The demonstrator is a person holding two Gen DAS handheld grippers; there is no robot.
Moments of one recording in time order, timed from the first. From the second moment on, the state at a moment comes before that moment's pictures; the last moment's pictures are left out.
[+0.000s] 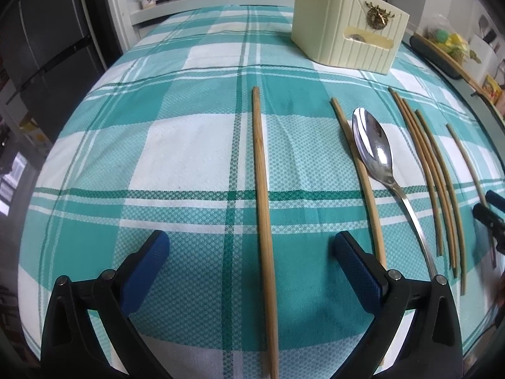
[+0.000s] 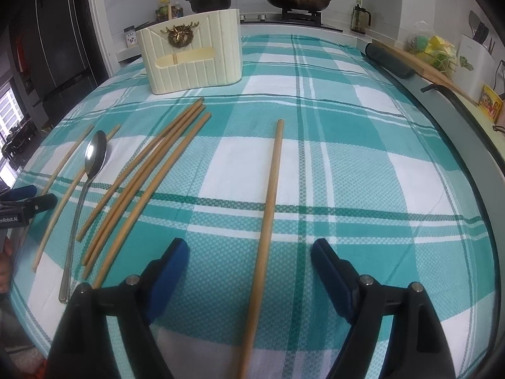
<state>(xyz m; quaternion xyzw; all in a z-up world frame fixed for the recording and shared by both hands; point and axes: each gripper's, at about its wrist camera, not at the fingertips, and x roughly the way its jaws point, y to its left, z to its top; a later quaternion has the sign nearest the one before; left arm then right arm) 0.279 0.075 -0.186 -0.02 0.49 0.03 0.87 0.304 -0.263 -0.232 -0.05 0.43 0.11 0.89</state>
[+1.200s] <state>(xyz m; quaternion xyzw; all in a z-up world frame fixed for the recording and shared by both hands) 0.365 0.090 -0.097 -0.06 0.43 -0.05 0.90 0.418 -0.255 -0.164 -0.01 0.40 0.14 0.90</state>
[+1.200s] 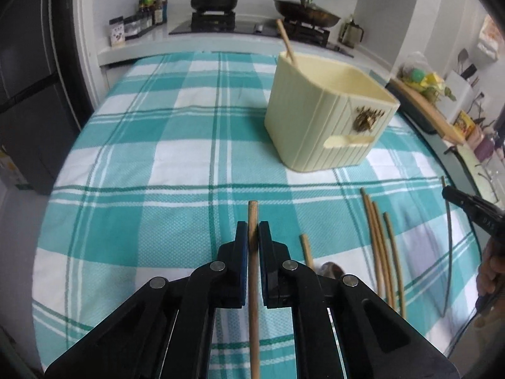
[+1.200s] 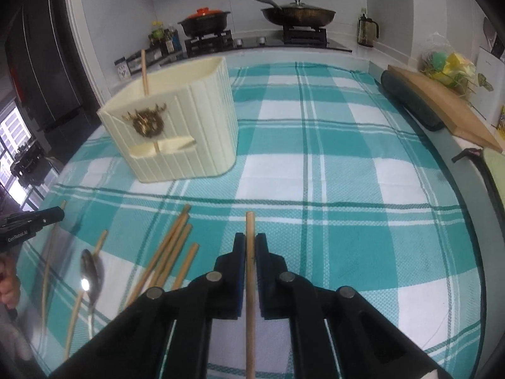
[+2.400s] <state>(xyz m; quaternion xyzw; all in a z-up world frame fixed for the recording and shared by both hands) 0.362 0.073 0.140 -0.09 0.18 -0.09 0.98 0.372 -0.218 0.047 0.01 0.11 0.21 0.97</state>
